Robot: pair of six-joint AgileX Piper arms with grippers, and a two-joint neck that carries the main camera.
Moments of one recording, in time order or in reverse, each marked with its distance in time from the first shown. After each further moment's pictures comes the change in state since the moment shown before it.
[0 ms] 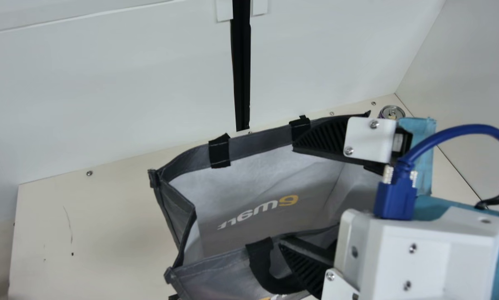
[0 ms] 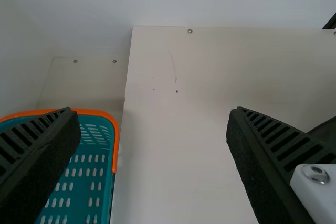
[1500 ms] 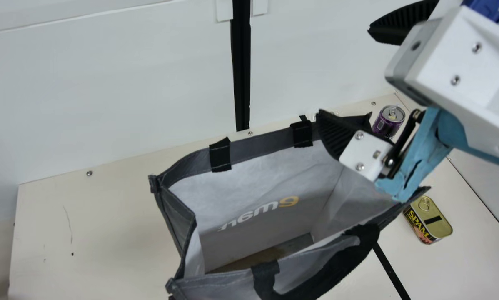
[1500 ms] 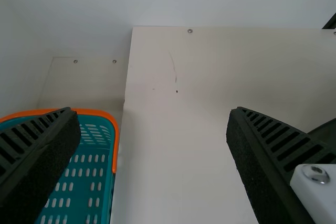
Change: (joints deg) left arm 0.0 0.0 0.0 0.0 0.0 0.0; right arm -33.1 11.4 -16.0 12.5 -0.1 -2.2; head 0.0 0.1
